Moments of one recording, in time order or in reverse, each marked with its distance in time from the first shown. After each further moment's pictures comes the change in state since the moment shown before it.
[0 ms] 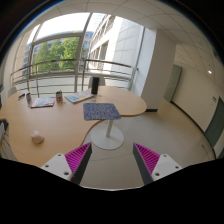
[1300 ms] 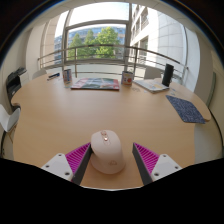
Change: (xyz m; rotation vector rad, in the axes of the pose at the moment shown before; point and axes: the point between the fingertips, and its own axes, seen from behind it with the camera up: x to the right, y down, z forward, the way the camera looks) arm -0.467 0.050 0.206 -0.042 -0.387 -0.130
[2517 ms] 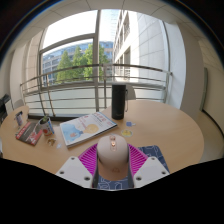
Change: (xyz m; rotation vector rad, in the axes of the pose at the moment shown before) arm 0.442 -0.228 0.140 0.185 0.064 0.110
